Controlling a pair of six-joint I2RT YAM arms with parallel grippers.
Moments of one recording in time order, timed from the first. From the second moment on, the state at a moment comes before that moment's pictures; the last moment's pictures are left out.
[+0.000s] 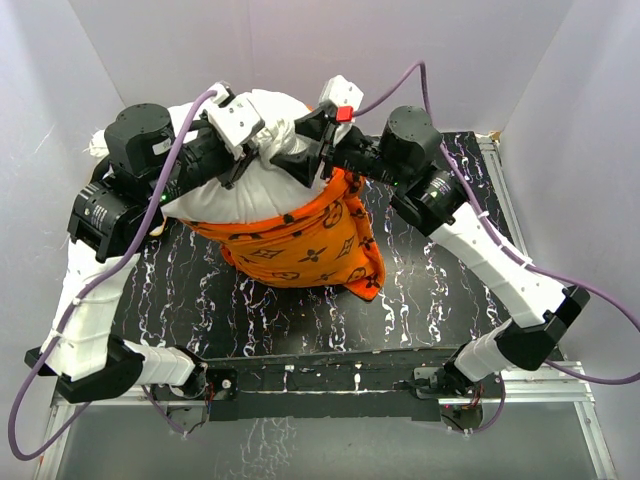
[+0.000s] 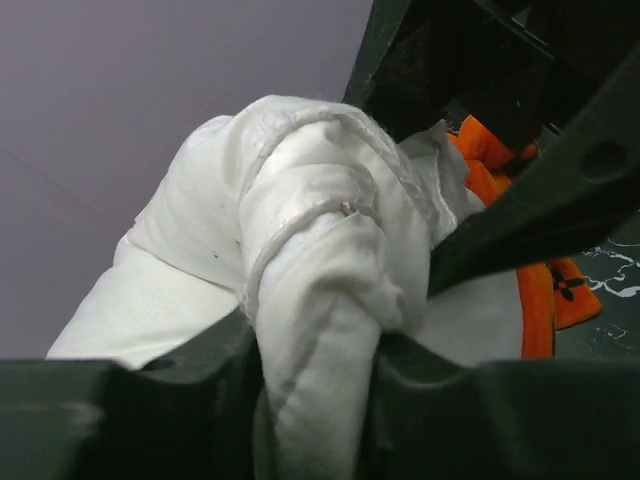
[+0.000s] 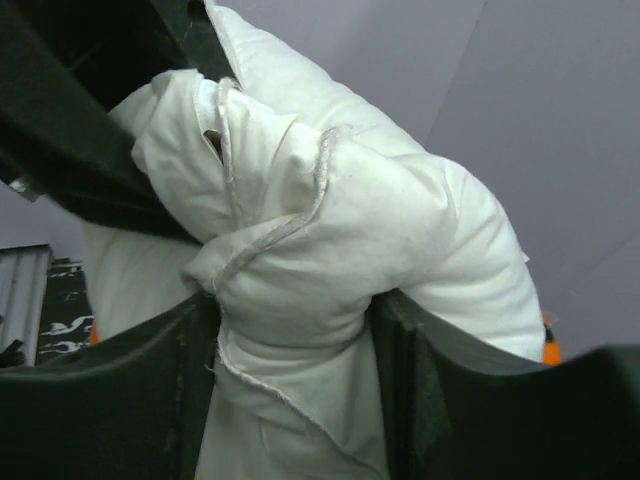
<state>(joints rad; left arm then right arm) -0.60 1.32 2.05 -0.90 0.20 0.47 0.75 1.47 1.75 -0.10 -0.49 -0.15</state>
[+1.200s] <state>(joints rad) -0.62 1.16 1.95 -0.57 -0.33 0.32 0.38 1.04 1.07 0.20 -0.36 -0.16</state>
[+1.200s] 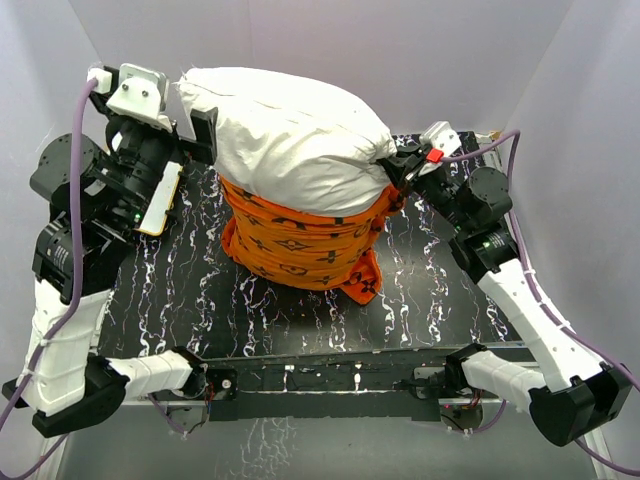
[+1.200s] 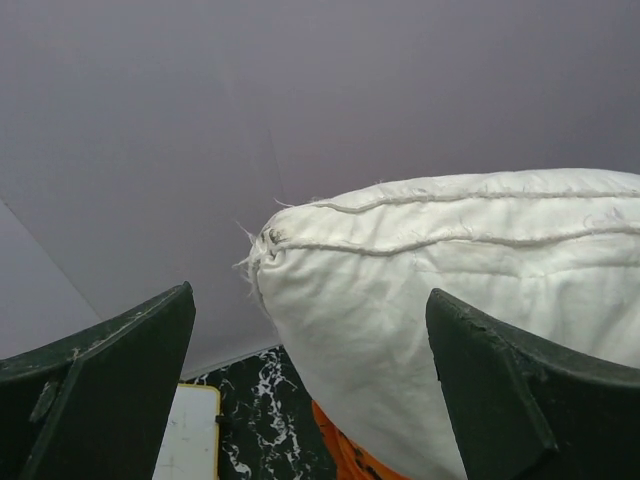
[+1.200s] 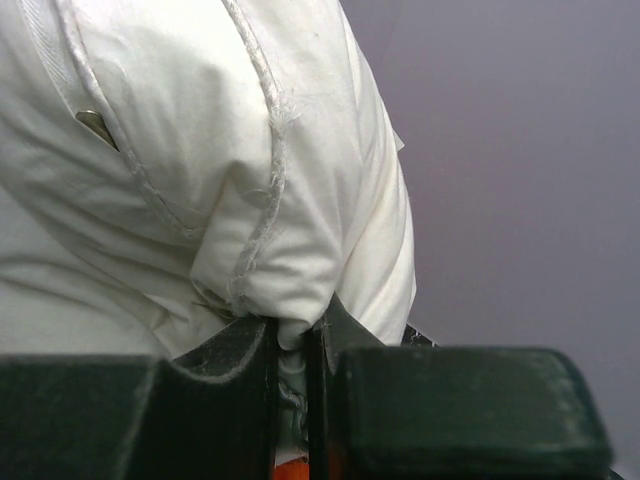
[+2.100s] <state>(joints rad) -0.14 1.49 1.94 -0.47 0.82 -0.26 0.38 1.15 1.59 -0.21 -0.28 -0.13</state>
